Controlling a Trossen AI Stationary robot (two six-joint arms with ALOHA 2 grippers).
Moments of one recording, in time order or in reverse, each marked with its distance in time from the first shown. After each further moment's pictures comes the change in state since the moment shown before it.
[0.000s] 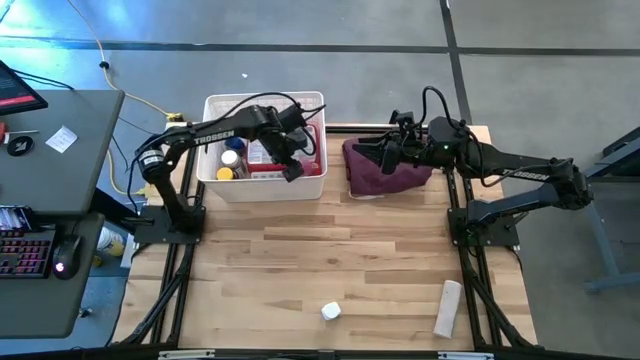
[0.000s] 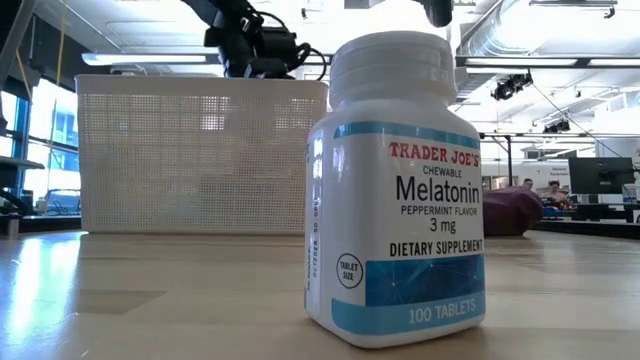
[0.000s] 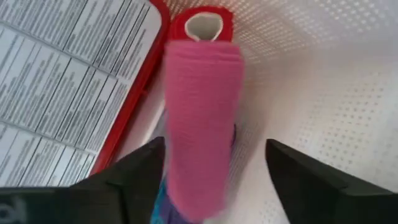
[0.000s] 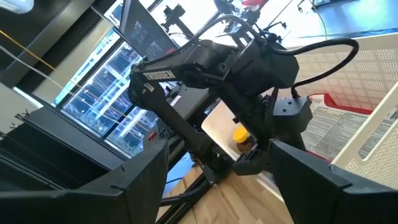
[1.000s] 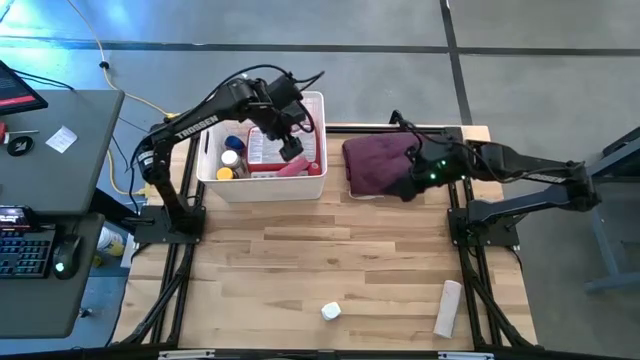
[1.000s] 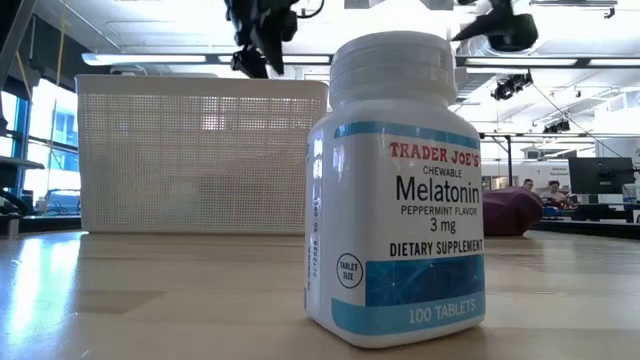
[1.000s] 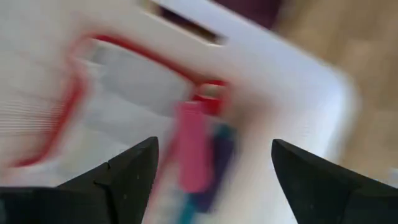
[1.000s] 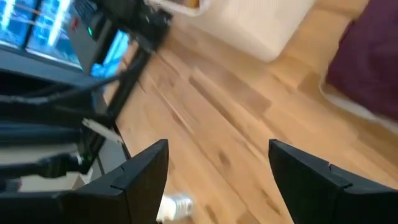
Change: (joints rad) left arm -0.009 0.001 0.436 -0.286 -0.160 0.026; right arm 0.051 -0.112 0.000 -0.675 -0.171 0.153
